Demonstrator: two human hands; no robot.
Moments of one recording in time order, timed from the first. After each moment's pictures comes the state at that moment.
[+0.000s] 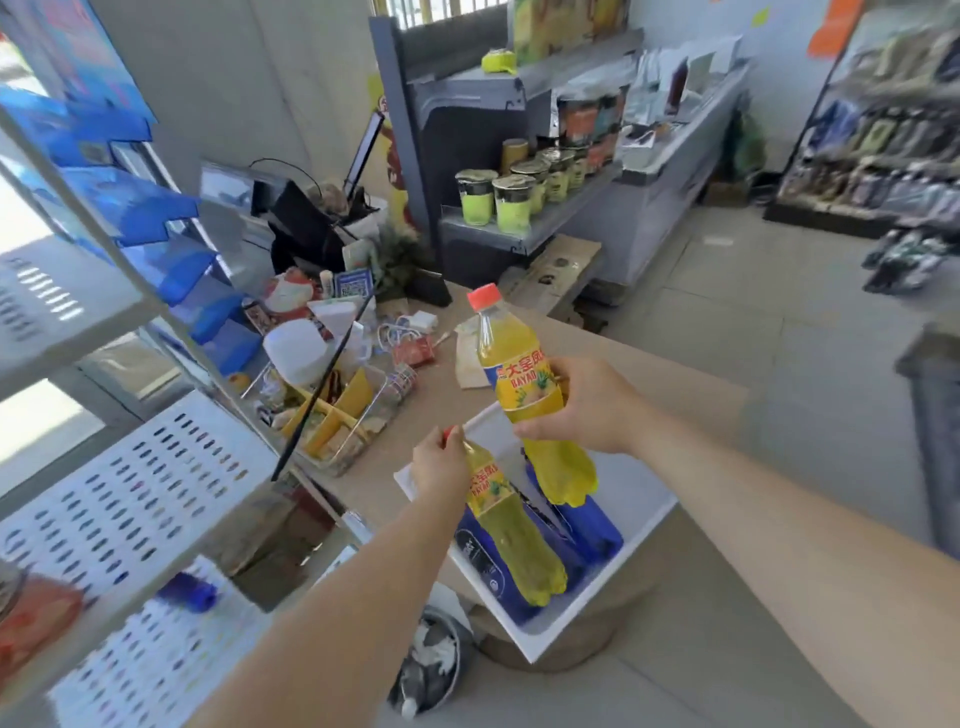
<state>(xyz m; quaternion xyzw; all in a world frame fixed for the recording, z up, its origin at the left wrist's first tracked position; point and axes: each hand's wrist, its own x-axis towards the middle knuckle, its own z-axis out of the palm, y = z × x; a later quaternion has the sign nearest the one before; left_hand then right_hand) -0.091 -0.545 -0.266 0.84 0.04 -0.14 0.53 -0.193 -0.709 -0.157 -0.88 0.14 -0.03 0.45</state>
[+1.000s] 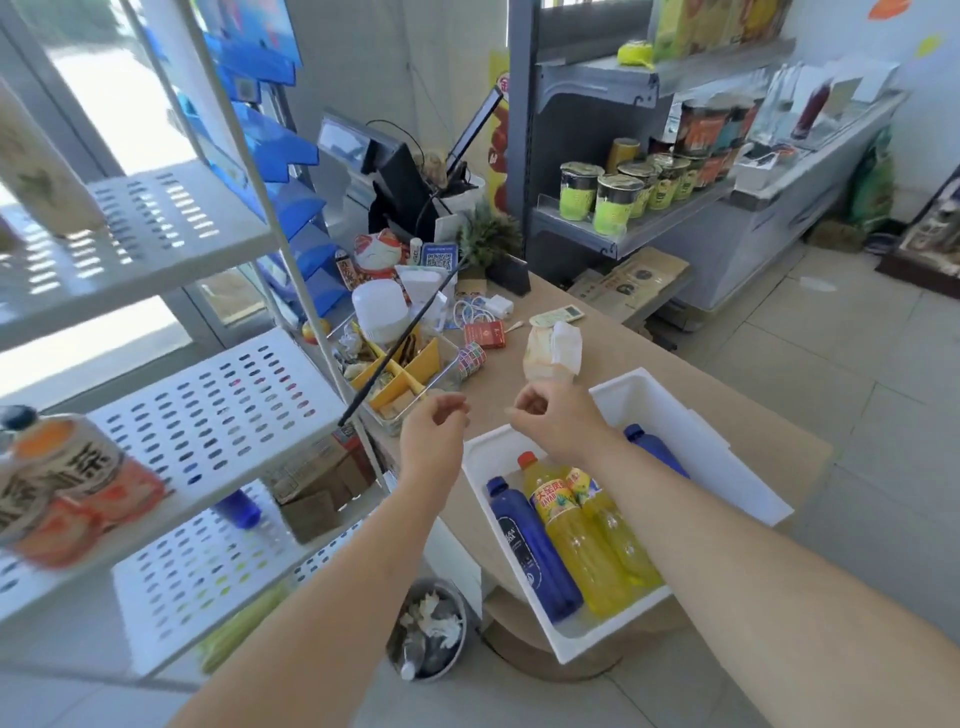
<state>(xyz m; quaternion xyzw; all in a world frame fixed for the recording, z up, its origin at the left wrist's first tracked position) -0.089 -0.470 -0.223 0.77 0.03 -0.09 0.63 -0.128 -0.633 -0.202 -0.90 0.11 -0.01 0.42</state>
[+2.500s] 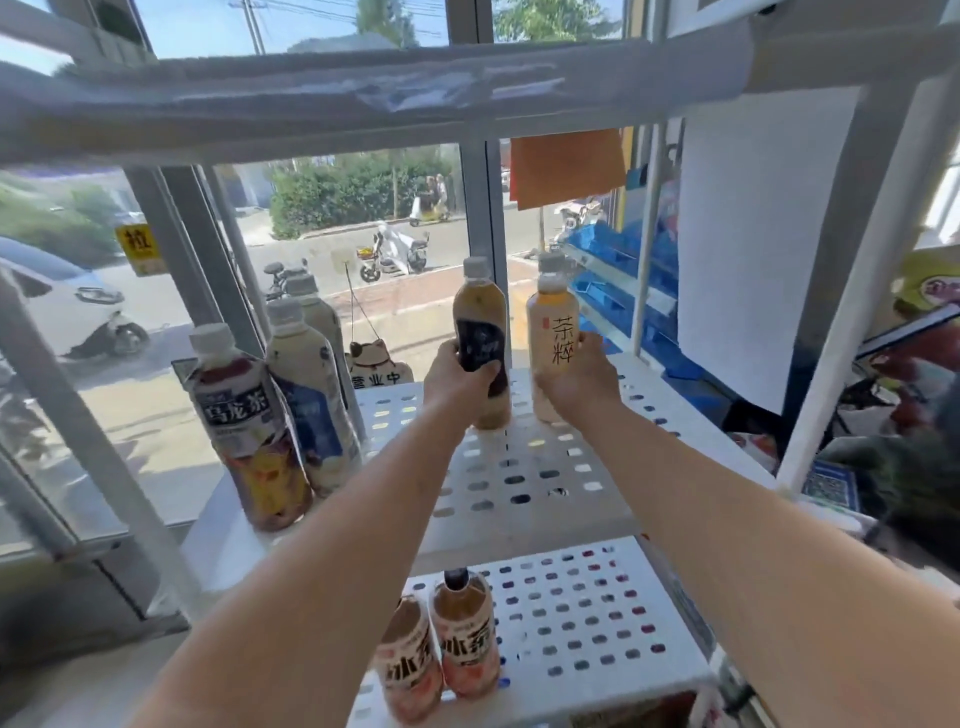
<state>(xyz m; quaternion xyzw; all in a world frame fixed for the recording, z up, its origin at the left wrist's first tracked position) 0.196 -0.052 -0.004 0.81 0.14 0.18 0.53 0.227 -0.197 -0.011 -0.87 -0.01 -0.10 0.49</state>
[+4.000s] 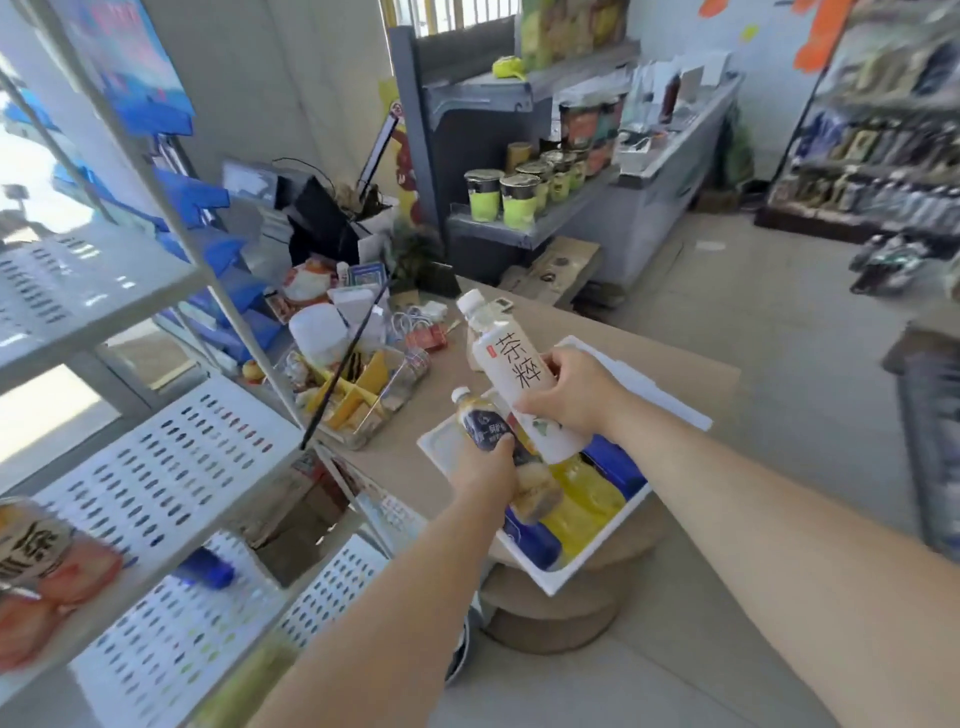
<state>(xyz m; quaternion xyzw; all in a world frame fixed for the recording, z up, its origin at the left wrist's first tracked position) -0.166 -0.516 -0.248 0.81 0.06 -0.24 0.54 -0.209 -0.650 -0.159 -0.85 0.21 -0.04 0.48</state>
